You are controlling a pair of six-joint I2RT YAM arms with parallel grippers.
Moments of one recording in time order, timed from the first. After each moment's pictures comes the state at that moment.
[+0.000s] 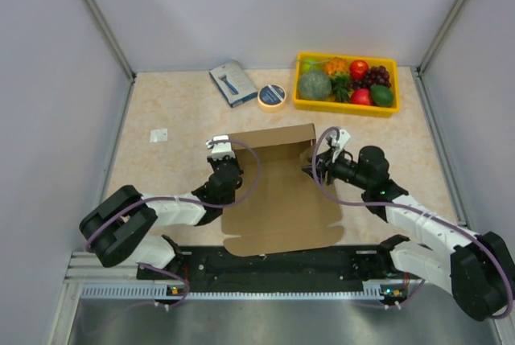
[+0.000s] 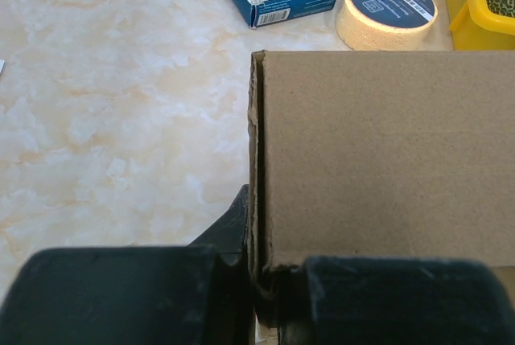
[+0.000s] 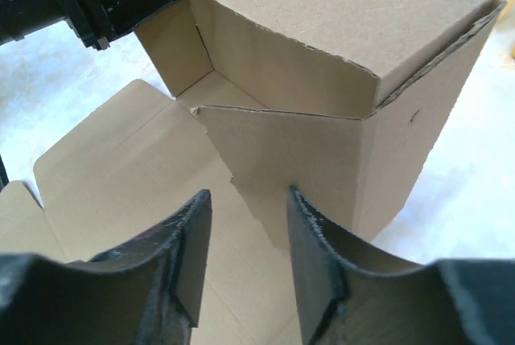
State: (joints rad) left arm -0.82 1.41 0.40 0.77 -0.83 -0.31; right arm 0.46 0.98 0.39 0.38 -0.49 0.04
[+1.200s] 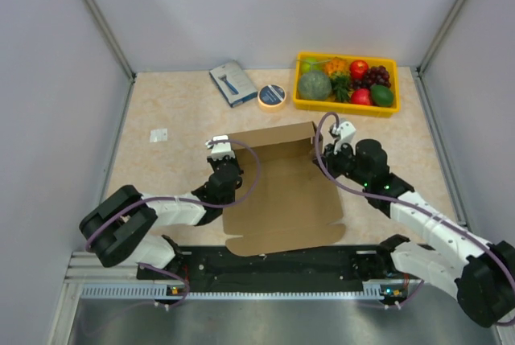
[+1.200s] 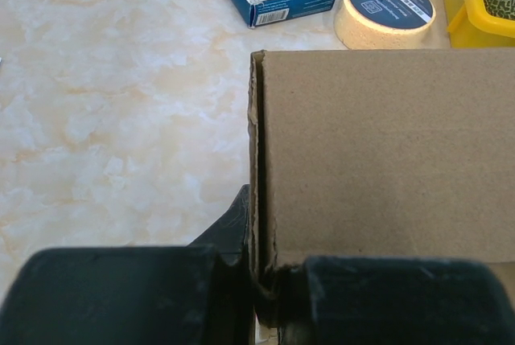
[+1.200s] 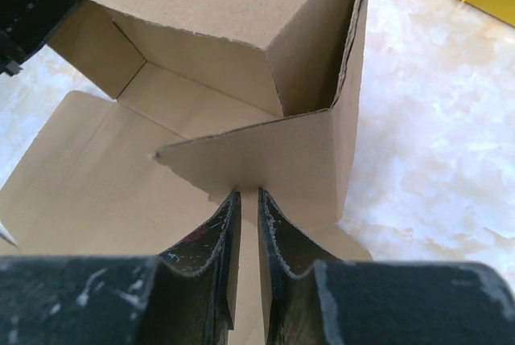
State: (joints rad) left arm -0.82 1.41 0.40 0.77 -0.83 -0.32; right arm 0.50 0.99 0.53 0.09 -0.22 0.11
